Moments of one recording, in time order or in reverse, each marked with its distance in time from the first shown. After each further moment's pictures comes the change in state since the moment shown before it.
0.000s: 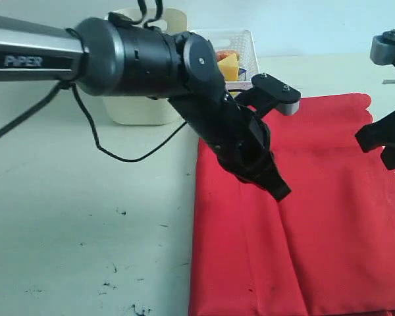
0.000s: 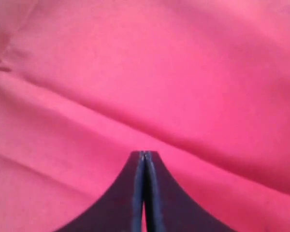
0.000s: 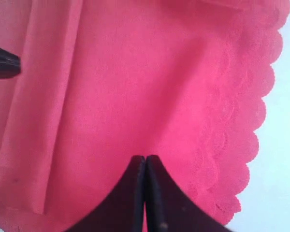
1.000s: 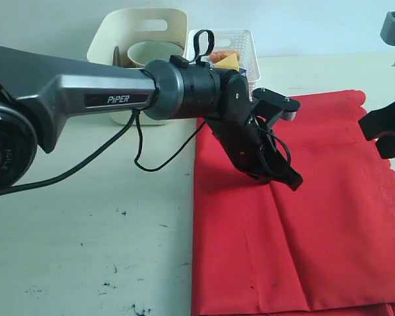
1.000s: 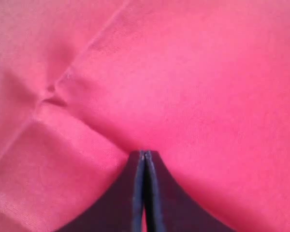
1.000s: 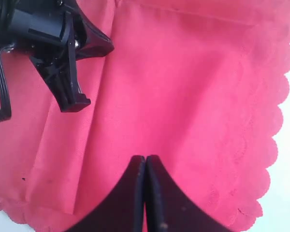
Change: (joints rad) left arm -0.005 0.255 -0.244 0.232 -0.051 -0.390; right arm 0.000 -0.070 0.000 0.081 -0.011 -0.042
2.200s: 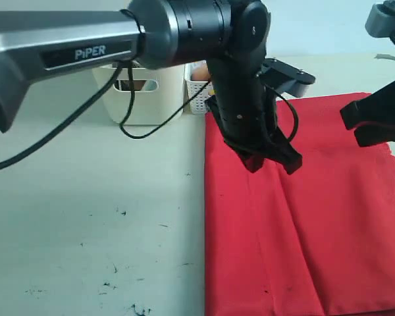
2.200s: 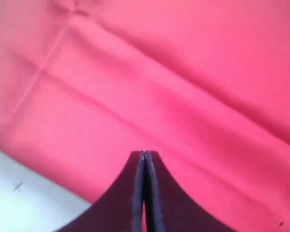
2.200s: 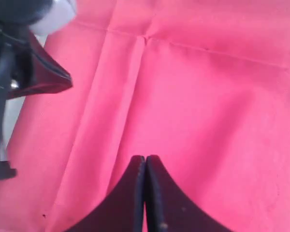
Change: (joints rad) left arm -0.023 -0.122 -0.158 0.171 0.470 -0.110; right arm 0.000 0.062 0.000 0.079 -0.104 -0.071
